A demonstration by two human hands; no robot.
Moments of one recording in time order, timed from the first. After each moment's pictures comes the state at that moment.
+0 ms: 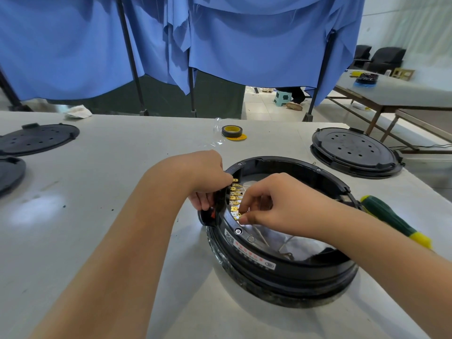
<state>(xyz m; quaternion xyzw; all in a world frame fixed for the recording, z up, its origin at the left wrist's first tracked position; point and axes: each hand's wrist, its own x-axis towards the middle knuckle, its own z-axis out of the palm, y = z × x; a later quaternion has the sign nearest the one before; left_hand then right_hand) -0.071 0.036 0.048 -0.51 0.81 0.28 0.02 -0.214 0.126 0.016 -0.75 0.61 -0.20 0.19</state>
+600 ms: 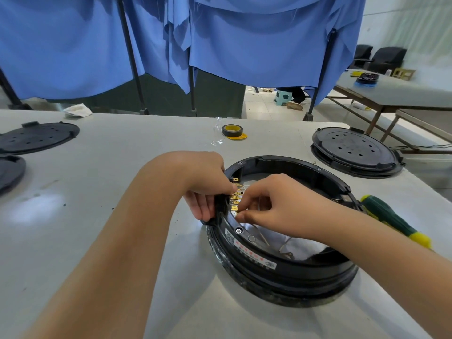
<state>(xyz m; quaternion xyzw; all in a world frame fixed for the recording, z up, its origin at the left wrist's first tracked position) -0.067 0.044 0.056 -0.49 0.80 0.33 0.07 -0.211 0.126 0.013 -0.74 0.61 -0.21 0.18</state>
